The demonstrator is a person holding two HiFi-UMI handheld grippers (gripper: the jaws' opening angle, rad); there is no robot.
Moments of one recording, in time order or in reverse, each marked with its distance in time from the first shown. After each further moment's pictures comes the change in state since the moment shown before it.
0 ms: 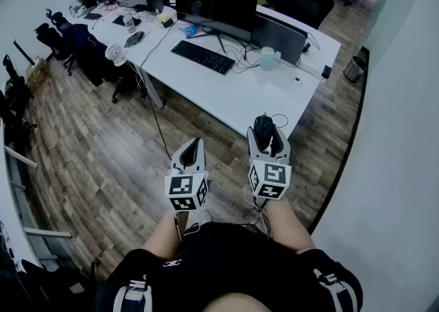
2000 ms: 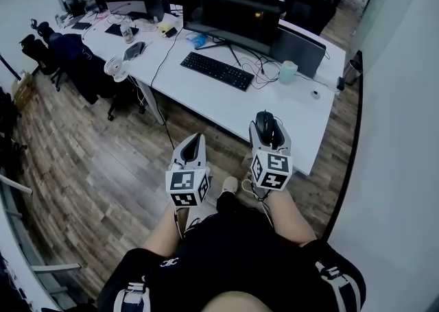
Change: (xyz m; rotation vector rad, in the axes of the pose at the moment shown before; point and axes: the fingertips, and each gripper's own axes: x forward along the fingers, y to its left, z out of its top) left arm 0.098 0.234 0.024 0.012 -0.034 -0.105; right arm 0.200 0.144 -0.019 0.016 0.030 -0.104
